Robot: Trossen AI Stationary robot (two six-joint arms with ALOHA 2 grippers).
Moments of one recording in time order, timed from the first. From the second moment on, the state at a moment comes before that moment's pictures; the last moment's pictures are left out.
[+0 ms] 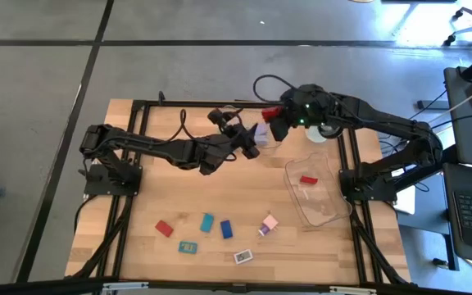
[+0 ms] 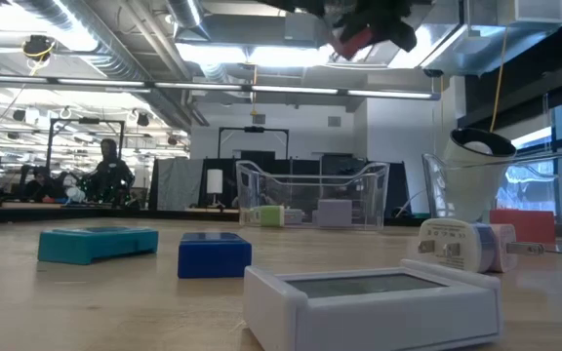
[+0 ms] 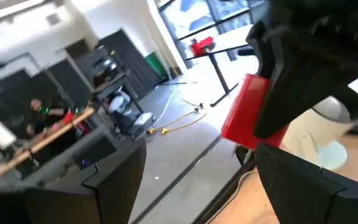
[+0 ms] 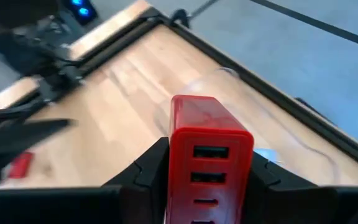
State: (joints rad) left arm -0.08 1.67 1.40 0.15 -1.07 0.32; right arm -0.24 1.34 1.42 -0.74 0.15 0.43
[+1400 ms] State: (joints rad) left arm -0.31 1.54 1.40 -0.40 -0.98 -0.77; right arm -0.38 1.82 1.28 -0.61 0.11 0.30
